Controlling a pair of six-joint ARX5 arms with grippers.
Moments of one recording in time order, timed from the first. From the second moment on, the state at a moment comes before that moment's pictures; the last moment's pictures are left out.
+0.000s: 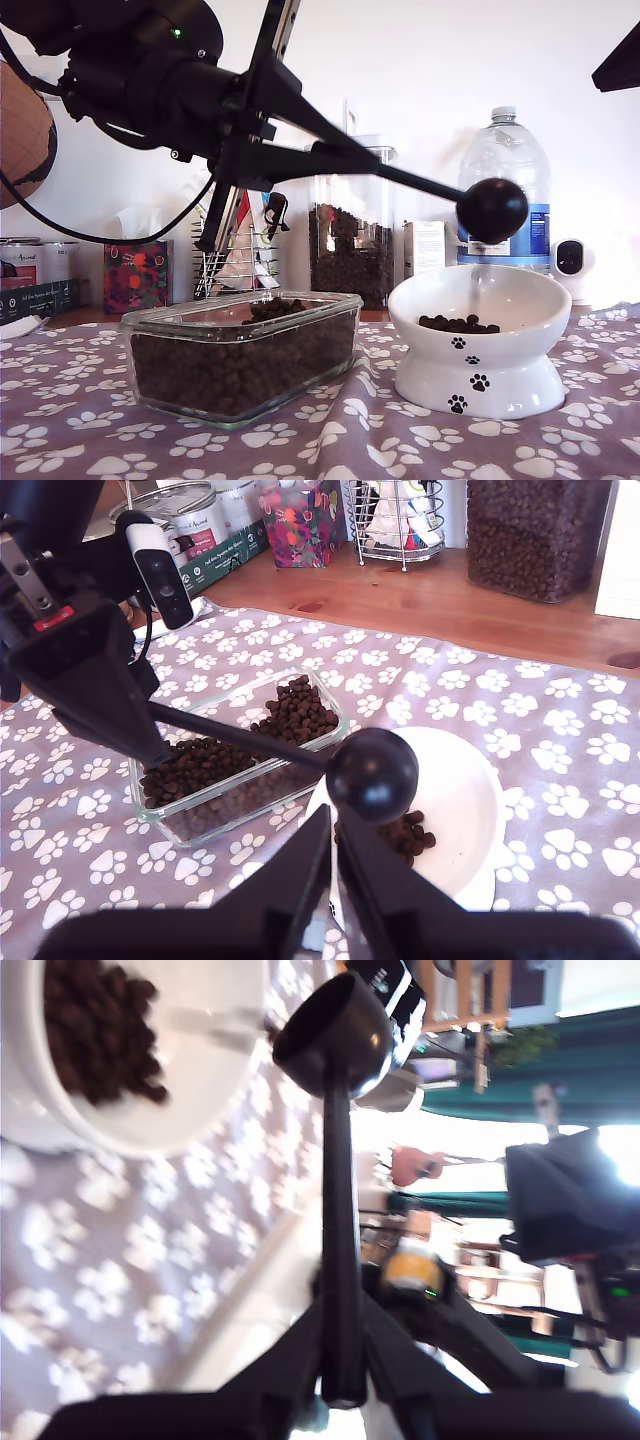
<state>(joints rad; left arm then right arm) -0.59 1.65 1.01 -0.11 1.10 -0.84 0.23 0.52 0.50 -0.37 -0.44 -0.02</state>
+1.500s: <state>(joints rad) -0.55 1.36 1.01 -0.42 0.56 -0.10 0.23 0.52 0.50 -0.37 -0.44 -0.03</state>
